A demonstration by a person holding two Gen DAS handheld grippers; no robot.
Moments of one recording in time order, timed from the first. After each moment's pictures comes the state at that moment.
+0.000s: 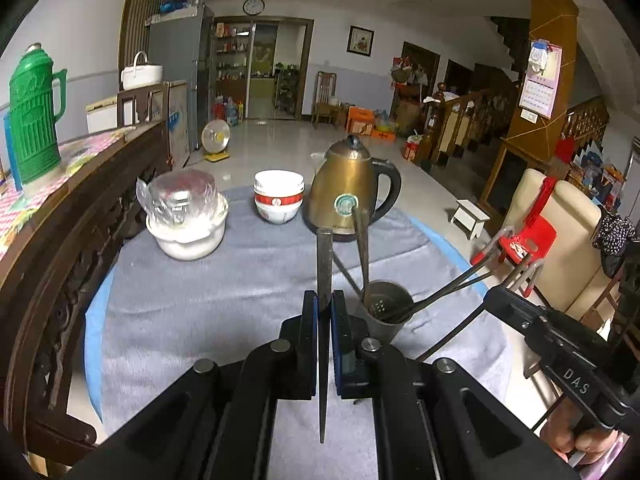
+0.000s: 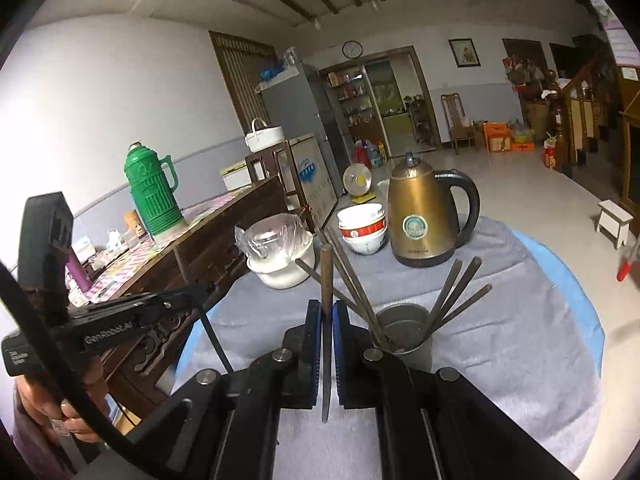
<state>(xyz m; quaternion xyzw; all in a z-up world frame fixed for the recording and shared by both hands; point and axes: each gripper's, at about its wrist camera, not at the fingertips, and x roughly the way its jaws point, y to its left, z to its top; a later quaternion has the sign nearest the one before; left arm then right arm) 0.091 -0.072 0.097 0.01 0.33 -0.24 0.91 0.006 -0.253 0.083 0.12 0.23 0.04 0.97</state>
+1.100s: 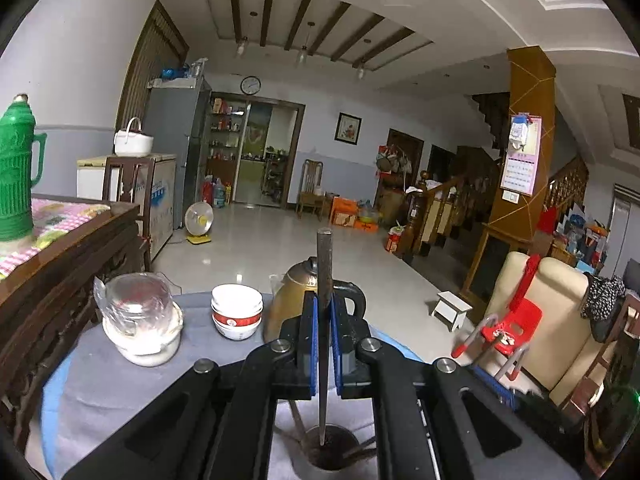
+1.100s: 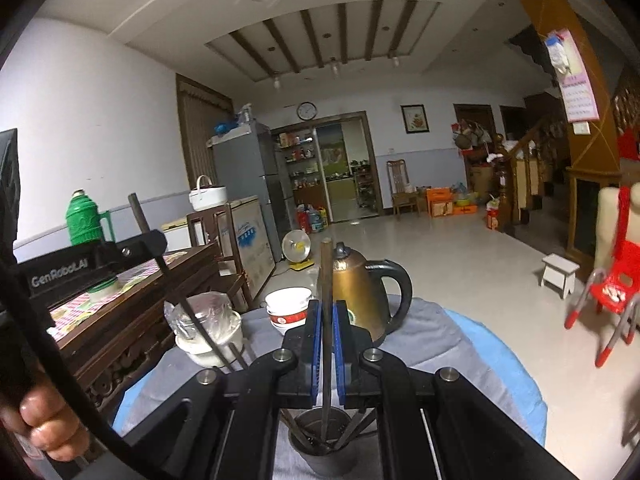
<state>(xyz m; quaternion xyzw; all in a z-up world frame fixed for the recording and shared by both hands) 0.132 -0.145 0.151 -0.06 0.17 -0.26 0.95 0.032 -0.293 0.125 0.09 0.12 -0.08 0.99</state>
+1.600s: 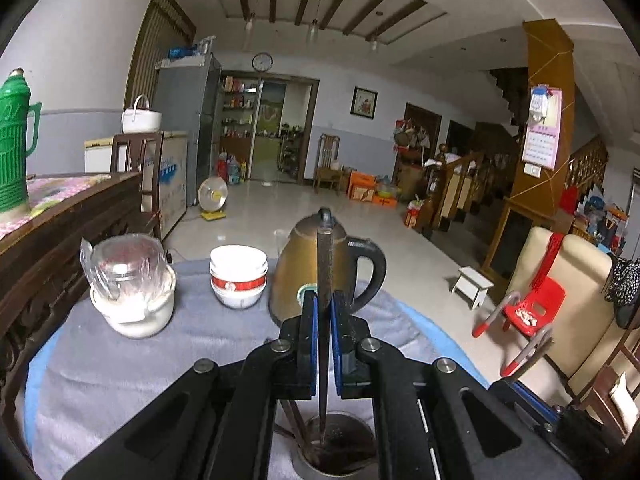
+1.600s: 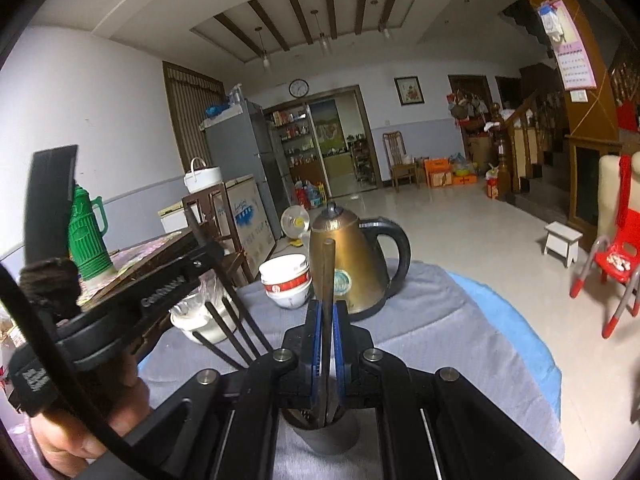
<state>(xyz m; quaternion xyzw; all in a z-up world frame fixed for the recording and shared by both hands) 0.162 -0.184 0.088 -0.03 0.22 -0.23 0.95 0.036 -0.307 0.087 0.12 0.17 -0.07 0.98</state>
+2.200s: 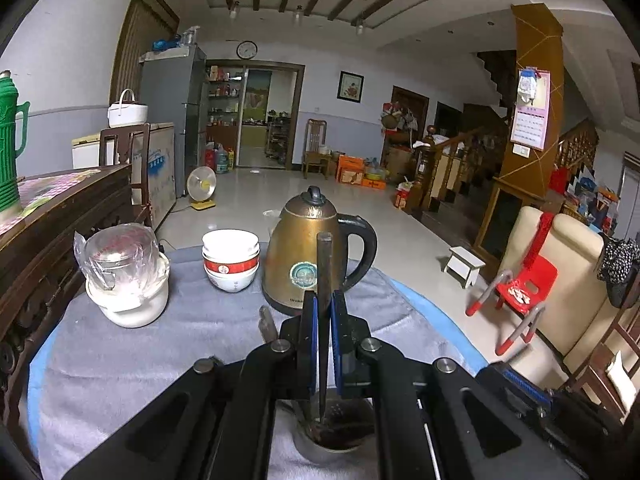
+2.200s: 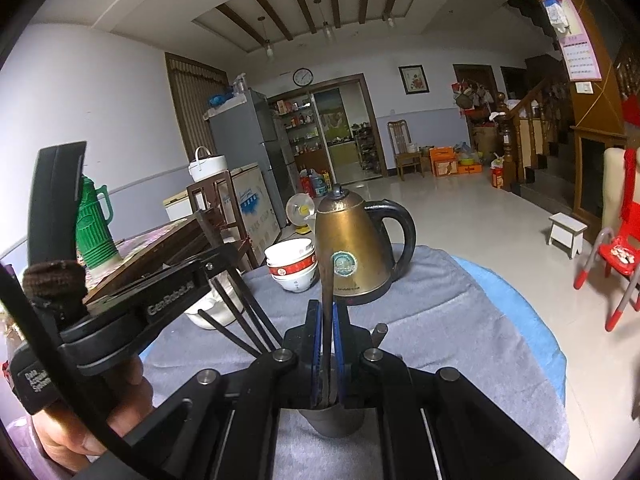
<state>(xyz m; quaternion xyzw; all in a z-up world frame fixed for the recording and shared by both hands) 0.148 -0.180 0.086 -0.01 0.24 -0.26 0.94 0.033 -0.300 0.076 0.12 0.19 -0.06 0.97</state>
